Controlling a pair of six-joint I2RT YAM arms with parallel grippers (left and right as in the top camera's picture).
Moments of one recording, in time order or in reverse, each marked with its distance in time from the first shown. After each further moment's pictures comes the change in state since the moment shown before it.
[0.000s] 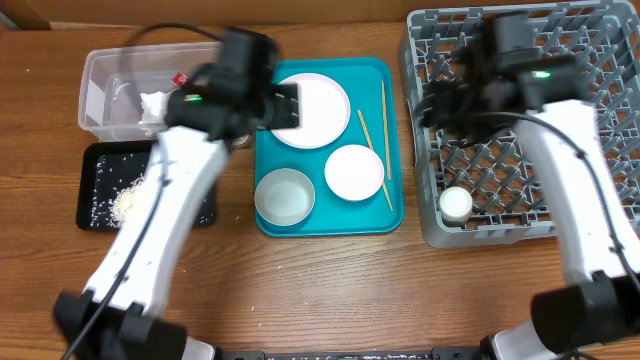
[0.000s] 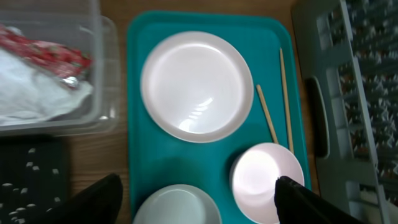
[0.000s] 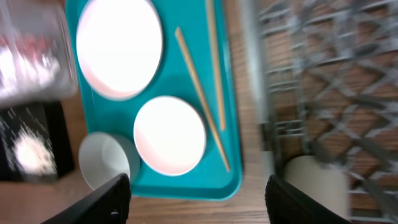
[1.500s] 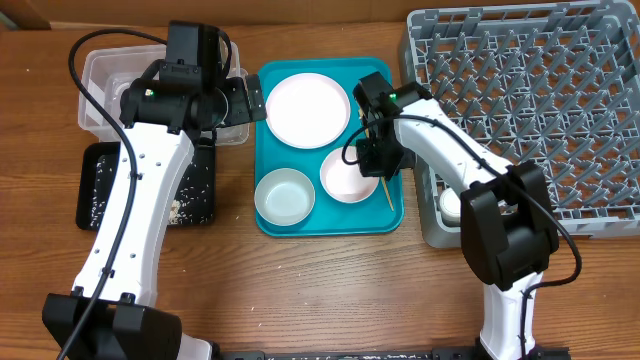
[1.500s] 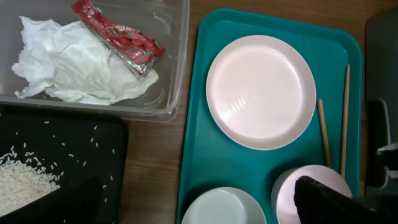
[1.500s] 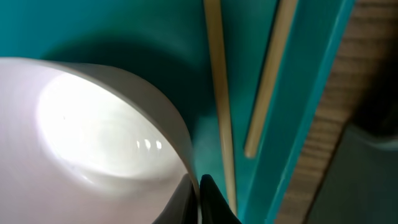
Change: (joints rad) left arm 0.135 0.008 0.003 -0.058 -0.065 -0.010; right arm 0.247 0.393 -0.091 0.119 0.189 -0.056
